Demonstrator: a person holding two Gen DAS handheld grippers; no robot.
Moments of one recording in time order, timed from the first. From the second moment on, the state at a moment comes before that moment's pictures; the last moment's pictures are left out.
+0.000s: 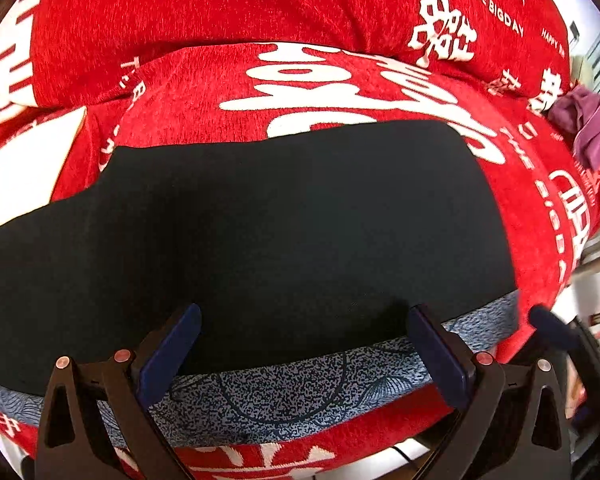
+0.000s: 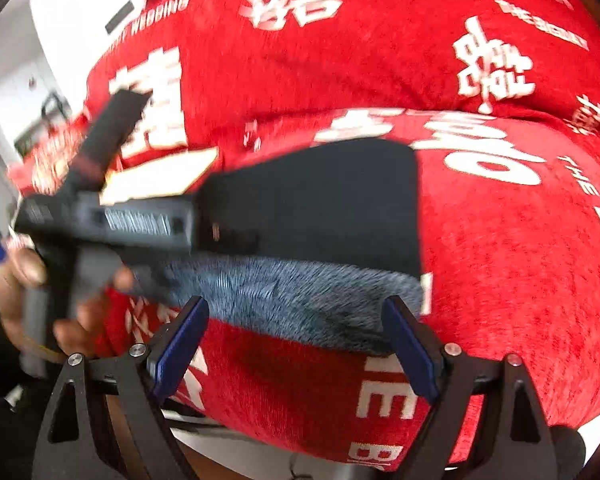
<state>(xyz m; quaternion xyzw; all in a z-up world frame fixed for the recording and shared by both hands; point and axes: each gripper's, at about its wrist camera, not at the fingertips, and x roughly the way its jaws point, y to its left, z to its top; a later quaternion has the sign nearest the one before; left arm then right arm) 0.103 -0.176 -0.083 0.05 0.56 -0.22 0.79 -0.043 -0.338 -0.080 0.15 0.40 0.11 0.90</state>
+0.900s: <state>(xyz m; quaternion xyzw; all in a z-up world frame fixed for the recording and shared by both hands) 0.098 -0.175 -0.087 0.05 0.55 -0.22 0.80 0.139 -0.352 -0.094 0.16 0.49 0.14 0.84</state>
